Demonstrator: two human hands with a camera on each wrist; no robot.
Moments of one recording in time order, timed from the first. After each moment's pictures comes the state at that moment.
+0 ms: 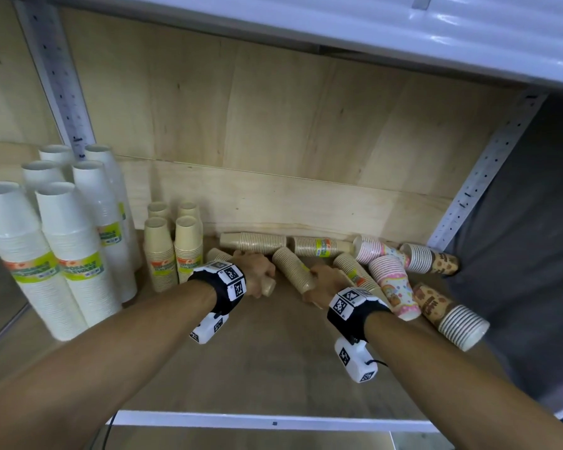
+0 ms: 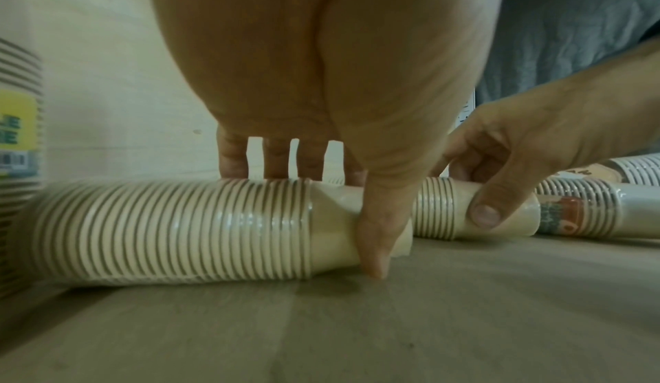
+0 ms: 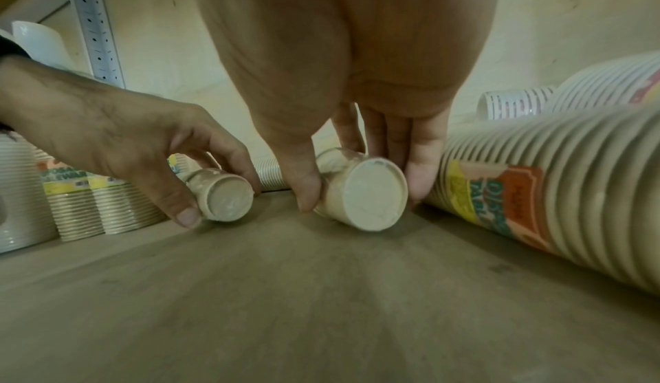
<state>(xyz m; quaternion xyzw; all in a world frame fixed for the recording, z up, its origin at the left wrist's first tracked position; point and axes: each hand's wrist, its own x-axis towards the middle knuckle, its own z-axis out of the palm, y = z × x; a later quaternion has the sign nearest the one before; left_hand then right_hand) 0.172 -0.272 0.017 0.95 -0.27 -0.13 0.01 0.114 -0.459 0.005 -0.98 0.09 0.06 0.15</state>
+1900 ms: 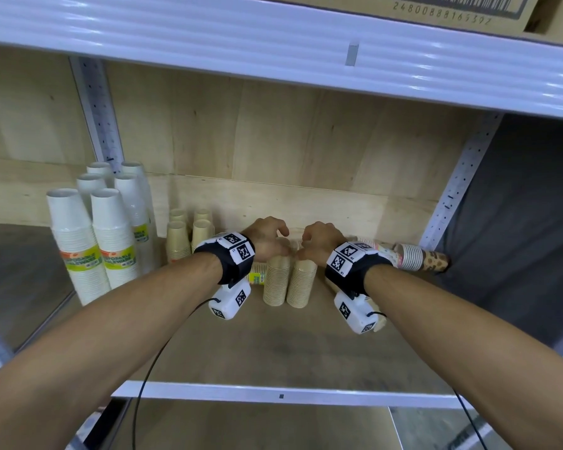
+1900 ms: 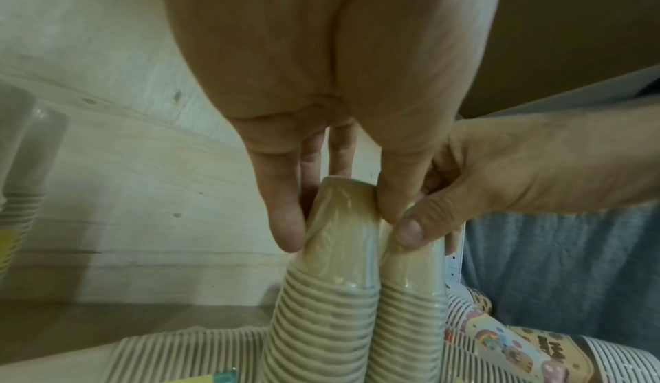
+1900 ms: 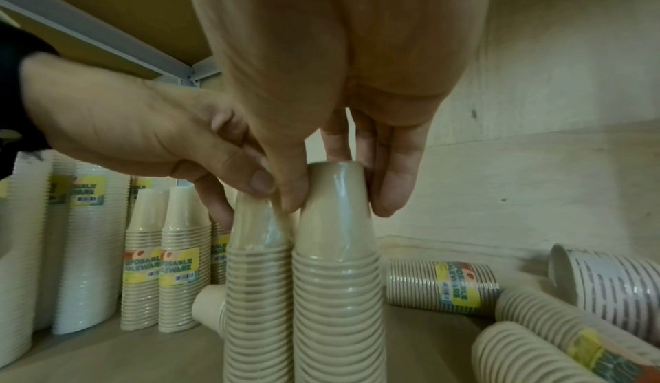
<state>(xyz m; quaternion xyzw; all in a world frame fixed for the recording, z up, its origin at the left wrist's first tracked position) 0.134 -0.269 0.094 0.93 -0.21 -0.05 0.29 0.084 -0.422 0.113 -0.99 0.02 -0.01 0.14</state>
